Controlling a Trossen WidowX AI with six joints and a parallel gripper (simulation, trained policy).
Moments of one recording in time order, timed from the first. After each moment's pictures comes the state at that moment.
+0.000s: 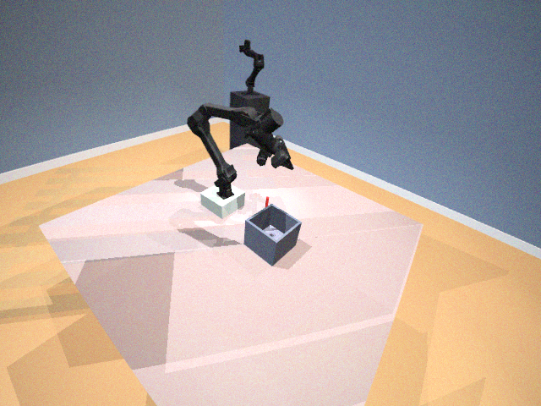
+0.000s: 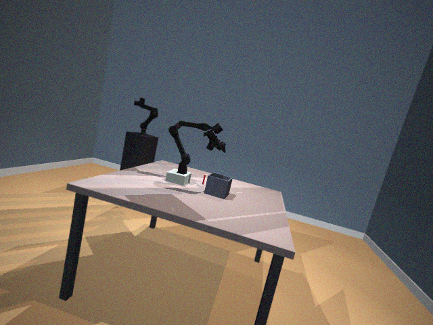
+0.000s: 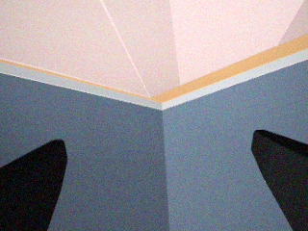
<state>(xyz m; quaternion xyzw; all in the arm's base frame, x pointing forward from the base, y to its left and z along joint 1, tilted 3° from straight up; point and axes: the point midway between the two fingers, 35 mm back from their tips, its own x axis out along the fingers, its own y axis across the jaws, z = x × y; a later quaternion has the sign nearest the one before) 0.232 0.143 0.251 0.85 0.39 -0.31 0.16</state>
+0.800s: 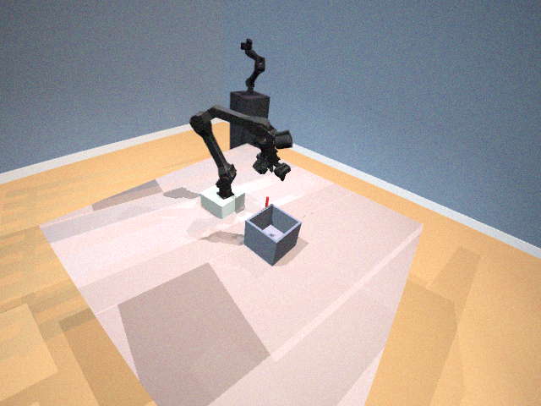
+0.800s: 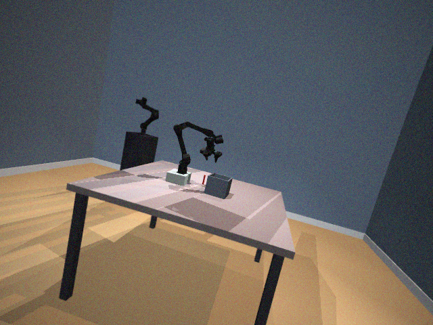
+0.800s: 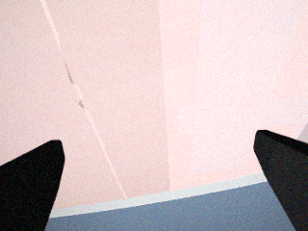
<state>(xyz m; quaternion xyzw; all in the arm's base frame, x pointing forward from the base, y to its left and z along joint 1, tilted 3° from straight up) 0.161 0.167 0.151 0.64 0.53 -0.41 0.36</state>
